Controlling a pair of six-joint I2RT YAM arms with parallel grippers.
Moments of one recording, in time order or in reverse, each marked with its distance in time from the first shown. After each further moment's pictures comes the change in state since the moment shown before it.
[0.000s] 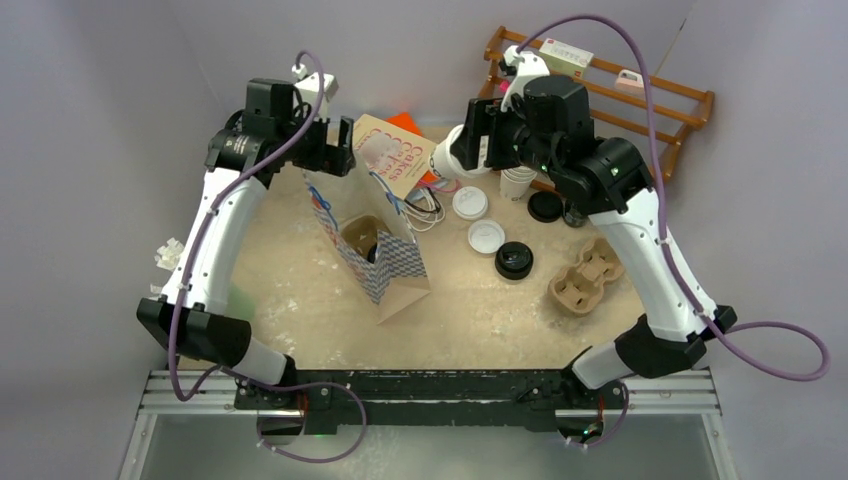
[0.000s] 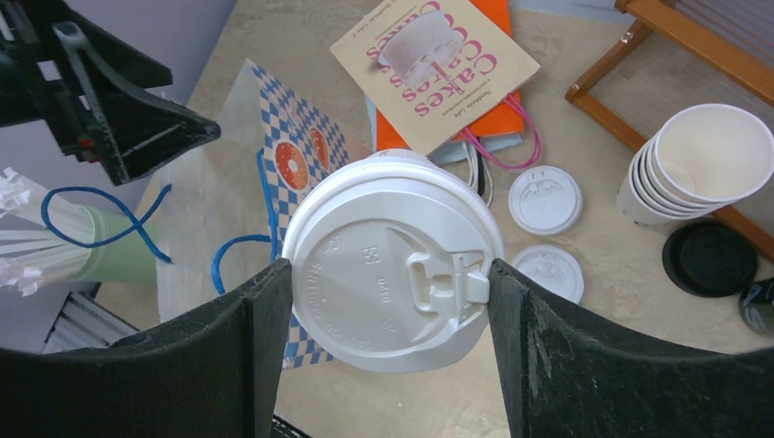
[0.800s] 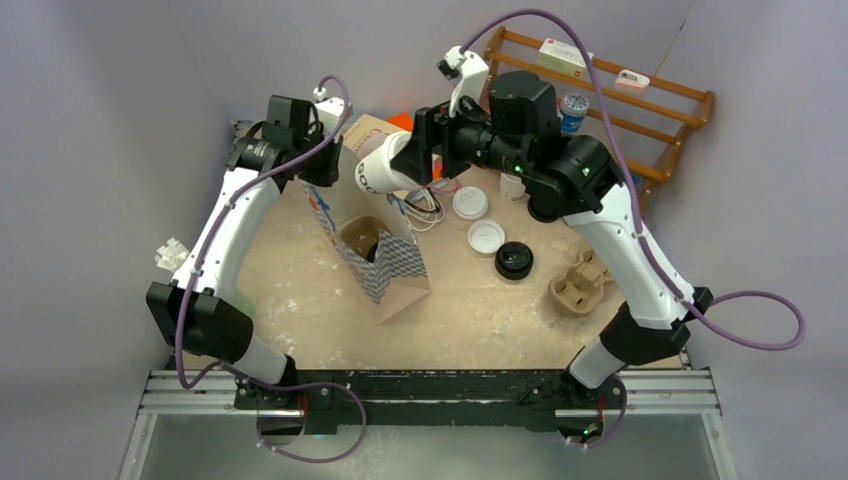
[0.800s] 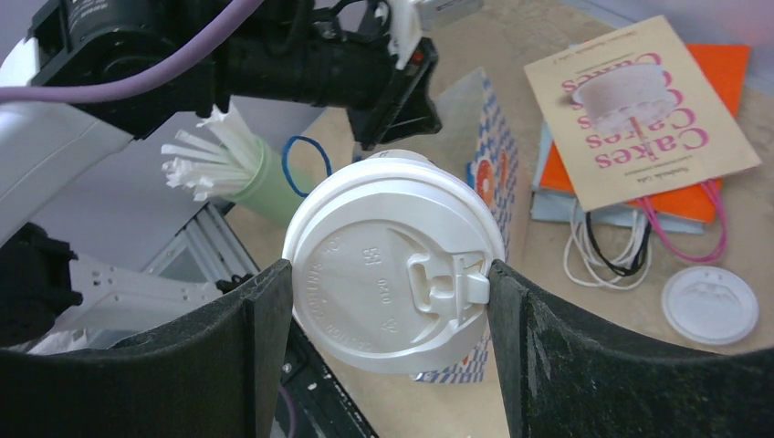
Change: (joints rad) left arm -0.014 0.028 -0.153 0.050 -0.038 0.157; right arm 0.148 0.095 0.148 0.081 -0.226 -0.039
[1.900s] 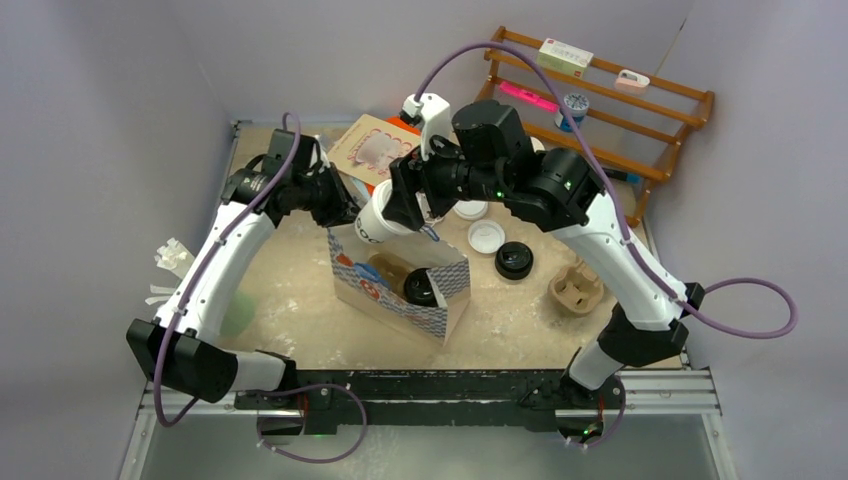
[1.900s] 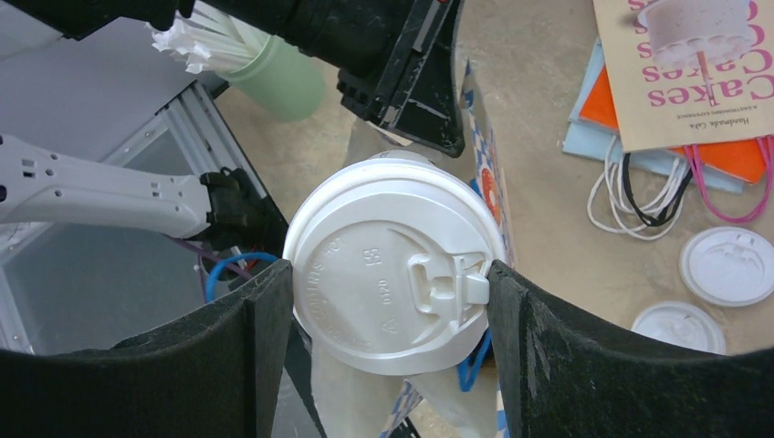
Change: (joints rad) left arm -0.064 -0.188 -0.202 -0.099 0.193 -0.868; right arm 0.147 0.019 -0.004 -0.157 0.000 -0.101
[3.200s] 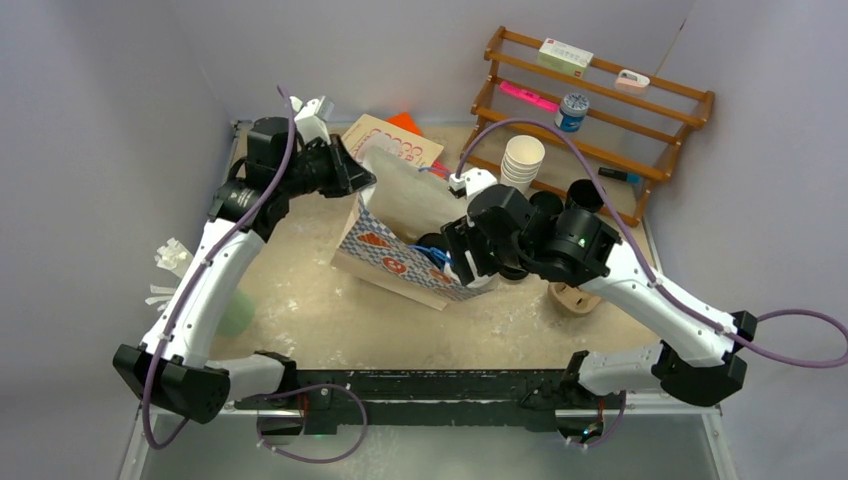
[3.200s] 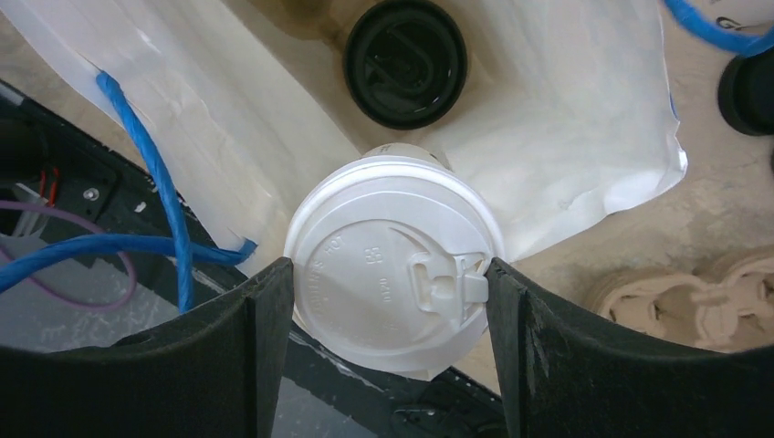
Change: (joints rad) left arm -0.017 -0.081 -0.018 0.375 0.082 0.214; right arm 0.086 -0.328 -0.594 -0.111 0.410 0.167
